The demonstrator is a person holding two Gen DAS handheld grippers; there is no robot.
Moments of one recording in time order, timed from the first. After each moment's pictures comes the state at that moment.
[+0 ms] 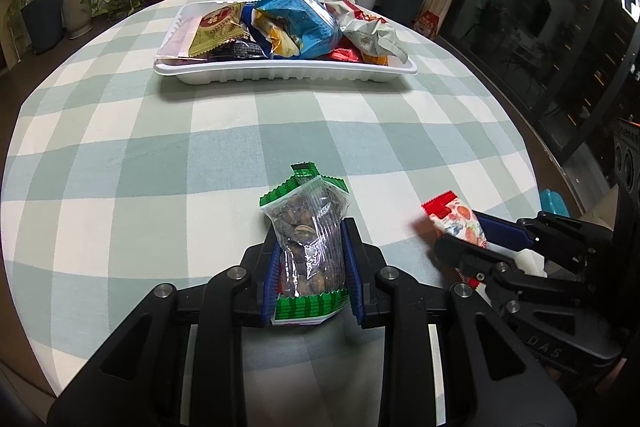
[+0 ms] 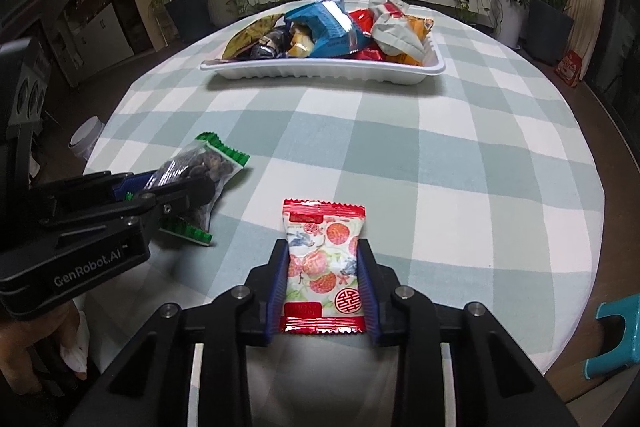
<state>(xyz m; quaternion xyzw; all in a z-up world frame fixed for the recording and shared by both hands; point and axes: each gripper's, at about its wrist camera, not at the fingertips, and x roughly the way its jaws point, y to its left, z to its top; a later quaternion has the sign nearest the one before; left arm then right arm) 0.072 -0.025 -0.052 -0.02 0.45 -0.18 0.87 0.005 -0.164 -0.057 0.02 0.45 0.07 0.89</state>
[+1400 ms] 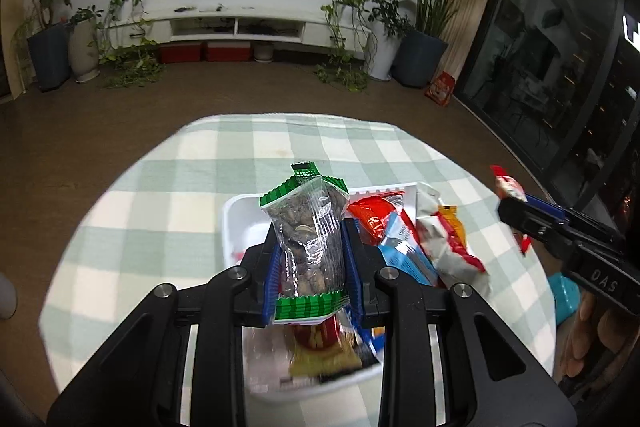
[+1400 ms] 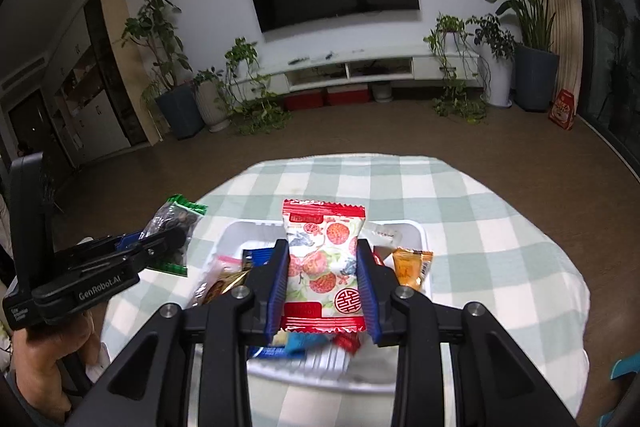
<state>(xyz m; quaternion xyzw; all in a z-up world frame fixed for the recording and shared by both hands) 0.315 0.029 0.055 -0.04 0.38 -0.17 0.91 0.214 -0.197 0.061 0.08 0.33 0.06 0.94</state>
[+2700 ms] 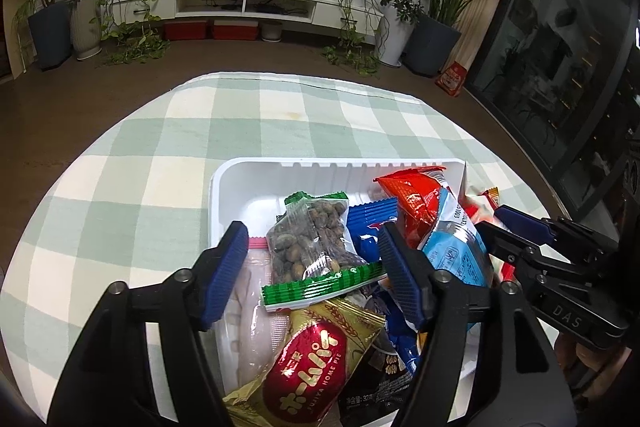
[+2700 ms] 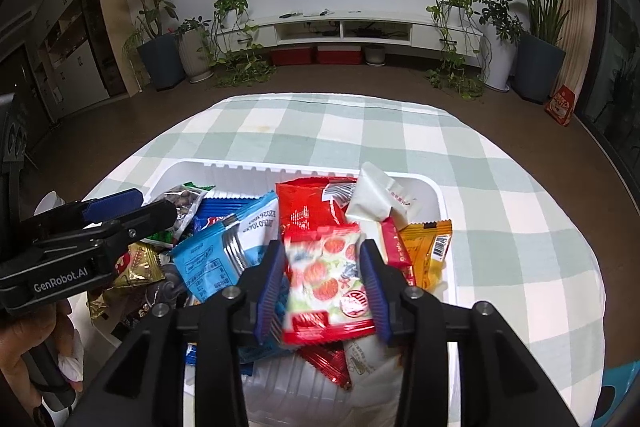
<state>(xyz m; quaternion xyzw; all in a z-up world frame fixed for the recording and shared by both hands) 0.348 0.028 -0.022 -0.06 0.40 -0.16 0.90 0.257 -0.187 -0.018 0.02 0.39 0.04 0.92</state>
